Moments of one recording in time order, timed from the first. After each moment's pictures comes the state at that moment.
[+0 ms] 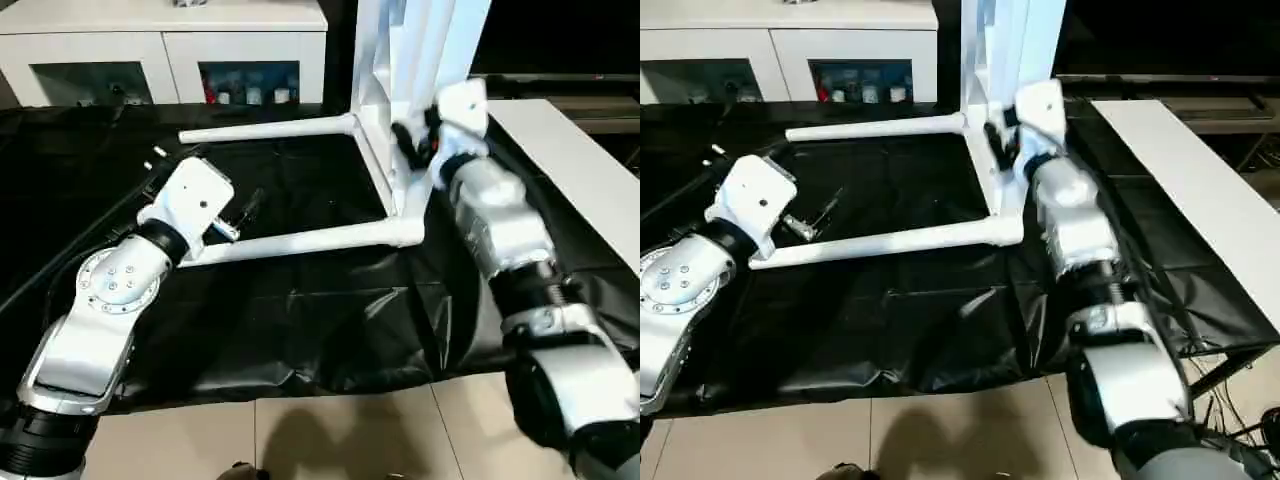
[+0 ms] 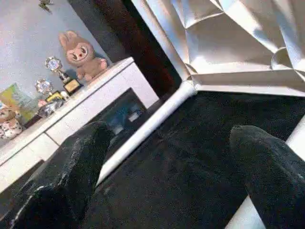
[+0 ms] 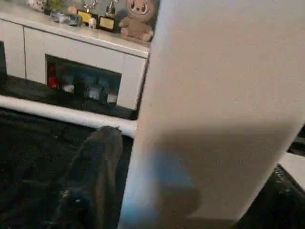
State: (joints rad) left arm -0.31 0.54 -0.10 -0.30 0.04 0.35 -0.30; right arm -0.92 -0.21 -0.03 0.69 0.00 0.13 0.16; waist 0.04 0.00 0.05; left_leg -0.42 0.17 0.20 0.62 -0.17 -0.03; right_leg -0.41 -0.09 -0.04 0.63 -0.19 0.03
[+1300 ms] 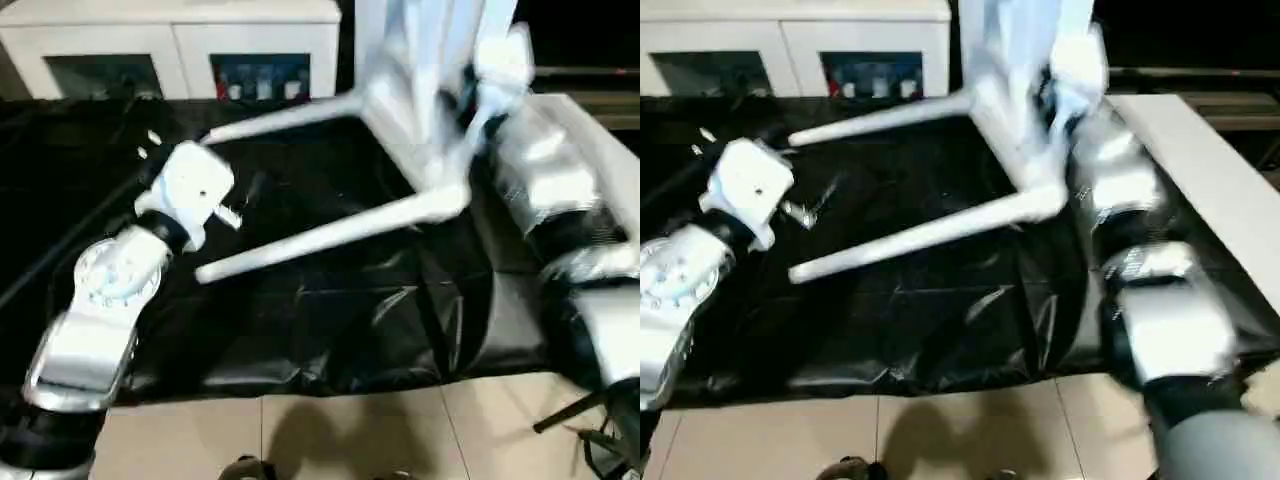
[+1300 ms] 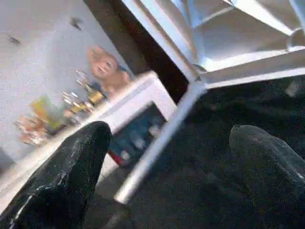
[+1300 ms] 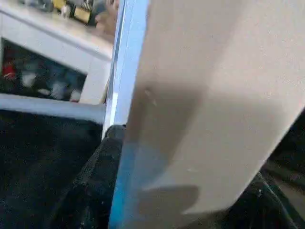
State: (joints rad) left arm -0.38 0.50 -0.04 -0.34 0.06 0.34 -0.29; right arm -1.22 -0.40 0.04 1.01 -0.10 0.03 0.18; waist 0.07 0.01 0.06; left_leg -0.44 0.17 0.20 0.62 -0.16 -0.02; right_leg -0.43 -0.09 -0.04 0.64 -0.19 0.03
